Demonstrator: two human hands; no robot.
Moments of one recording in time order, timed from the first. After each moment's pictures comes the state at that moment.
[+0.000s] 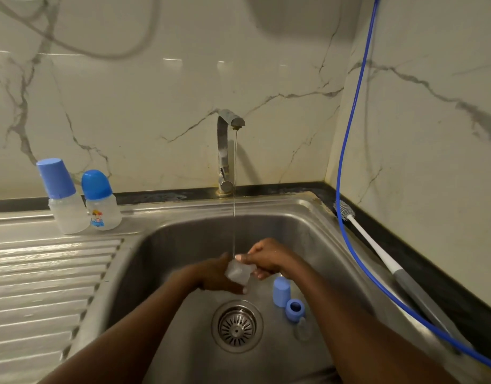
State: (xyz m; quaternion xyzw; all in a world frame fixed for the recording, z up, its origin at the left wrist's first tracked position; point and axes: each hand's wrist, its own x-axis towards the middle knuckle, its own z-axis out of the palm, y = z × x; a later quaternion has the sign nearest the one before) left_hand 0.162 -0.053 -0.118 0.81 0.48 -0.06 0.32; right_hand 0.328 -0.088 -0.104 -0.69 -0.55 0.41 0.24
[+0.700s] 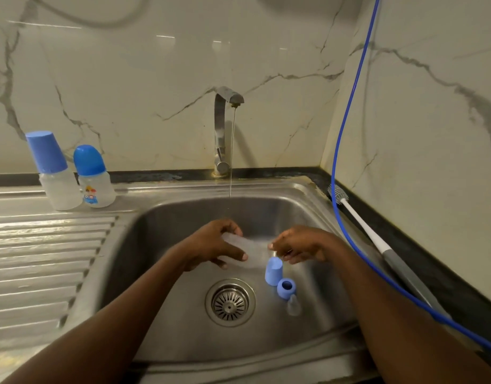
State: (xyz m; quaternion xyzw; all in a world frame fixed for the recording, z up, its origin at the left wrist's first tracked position) left_hand 0.157 -0.077 -0.099 0.73 0.40 0.19 0.52; right_hand 0.391 -0.119 -0.093 -0.72 -0.50 0.45 0.16
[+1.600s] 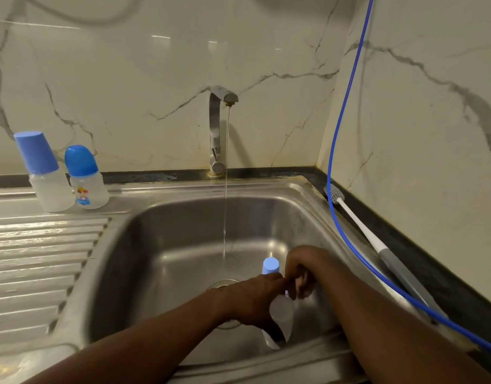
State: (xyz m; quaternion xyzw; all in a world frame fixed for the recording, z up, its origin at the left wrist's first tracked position) left_hand 0.222 -0.132 -0.153 0.93 0.20 0.00 0.30; right_hand 0.387 -0.113 -0.119 -0.81 -0.43 0.38 -0.16
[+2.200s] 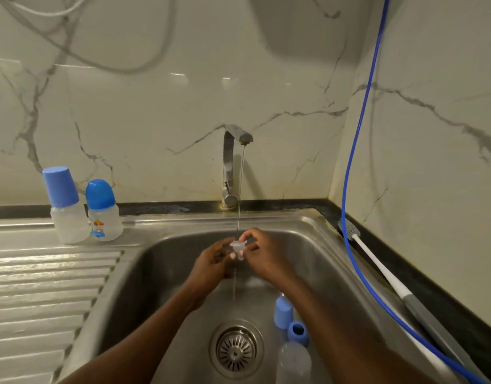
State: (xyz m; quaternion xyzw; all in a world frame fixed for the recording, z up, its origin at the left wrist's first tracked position) left_hand 0.160 -0.051 -0.134 0.67 0.38 0.40 0.51; right_hand 0.313 -0.069 -0.107 -0.64 -0.61 0.22 0.41
